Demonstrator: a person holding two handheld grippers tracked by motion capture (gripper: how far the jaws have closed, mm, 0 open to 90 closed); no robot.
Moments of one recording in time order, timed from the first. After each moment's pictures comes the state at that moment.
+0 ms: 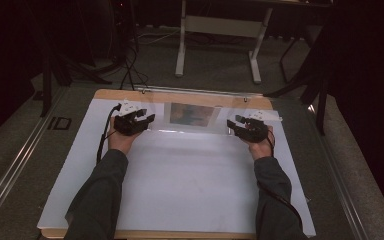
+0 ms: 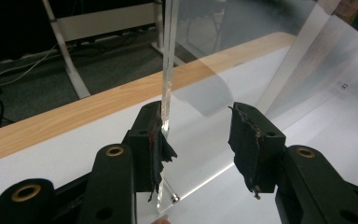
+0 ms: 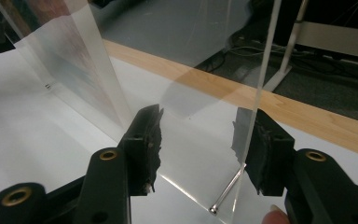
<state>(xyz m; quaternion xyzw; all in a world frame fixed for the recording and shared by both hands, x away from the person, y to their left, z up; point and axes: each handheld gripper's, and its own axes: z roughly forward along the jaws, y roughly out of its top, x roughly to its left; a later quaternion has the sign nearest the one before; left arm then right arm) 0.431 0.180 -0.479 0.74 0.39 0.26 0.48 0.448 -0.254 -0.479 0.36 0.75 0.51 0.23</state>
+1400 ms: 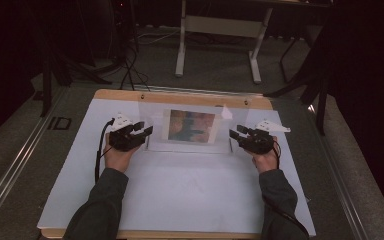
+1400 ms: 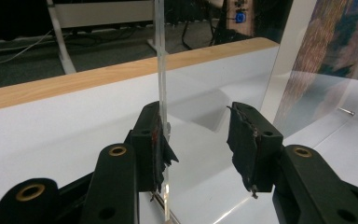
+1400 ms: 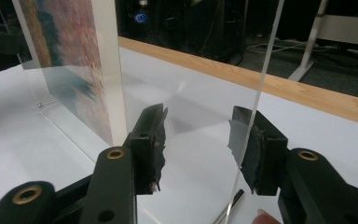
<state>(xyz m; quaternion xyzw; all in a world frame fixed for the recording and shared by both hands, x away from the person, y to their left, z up) 0.375 0.179 -0.480 0.71 0.43 0.23 0.51 0.406 -0.263 -0.476 0.35 0.74 0.53 0.19</state>
